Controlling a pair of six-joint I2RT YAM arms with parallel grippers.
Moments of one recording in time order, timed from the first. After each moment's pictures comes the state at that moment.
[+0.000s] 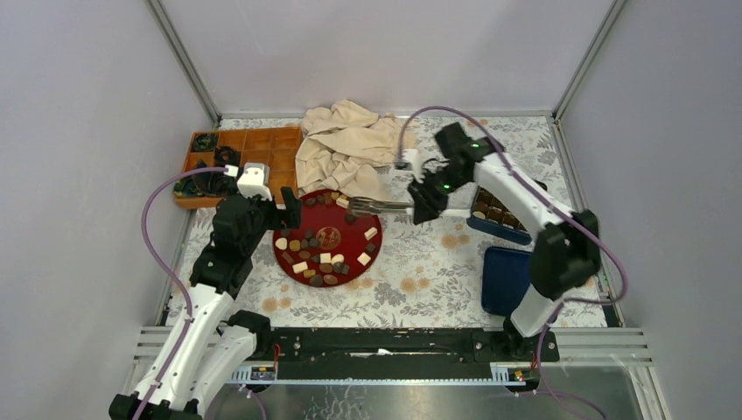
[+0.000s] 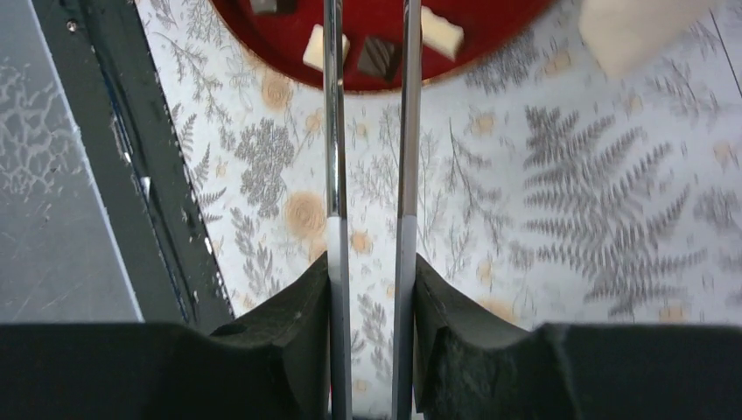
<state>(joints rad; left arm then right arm) -0.23 0.70 0.66 -0.26 -0.03 -0.12 0.49 1.77 1.54 -1.04 -0.66 -0.62</state>
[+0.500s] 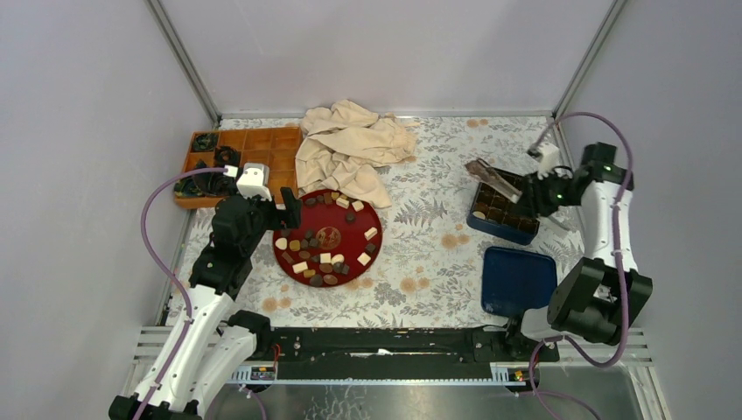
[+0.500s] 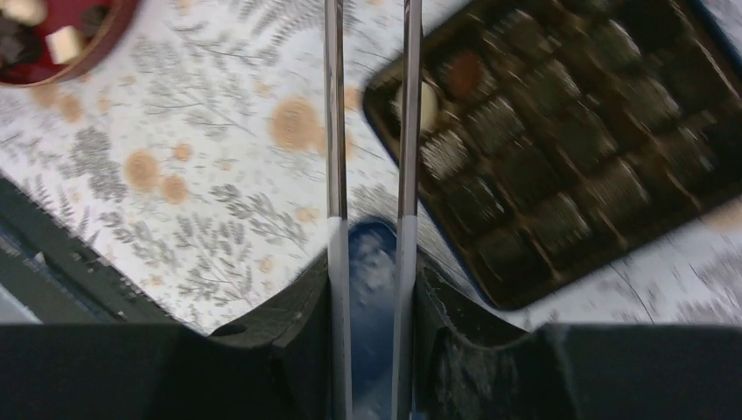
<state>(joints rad) -0.23 0.69 0.66 -0.26 -0.02 -0.12 -0.31 1.40 1.23 -1.07 -0.74 -0.74</state>
